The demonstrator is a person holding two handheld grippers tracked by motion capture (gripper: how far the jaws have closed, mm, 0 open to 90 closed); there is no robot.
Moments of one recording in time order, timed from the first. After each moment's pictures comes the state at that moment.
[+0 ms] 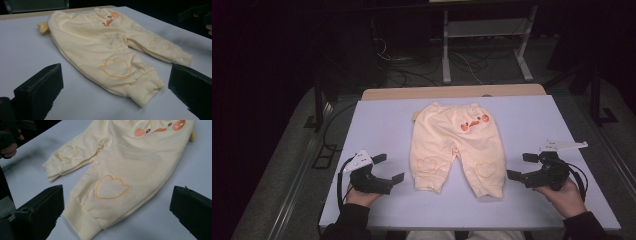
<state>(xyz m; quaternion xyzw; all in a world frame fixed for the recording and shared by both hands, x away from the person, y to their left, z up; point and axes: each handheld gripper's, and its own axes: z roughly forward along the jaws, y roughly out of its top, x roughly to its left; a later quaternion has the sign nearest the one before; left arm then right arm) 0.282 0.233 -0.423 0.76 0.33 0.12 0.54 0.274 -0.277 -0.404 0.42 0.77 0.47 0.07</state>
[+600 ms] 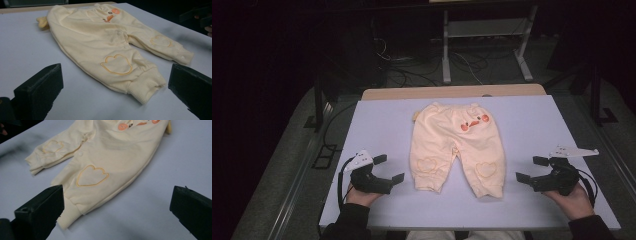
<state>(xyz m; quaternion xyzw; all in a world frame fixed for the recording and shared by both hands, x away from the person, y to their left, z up) 0.284 0.234 -0.425 0.77 0.34 0.11 0.54 0.268 -0.302 -0.422 0.44 0.76 0.46 0.10</state>
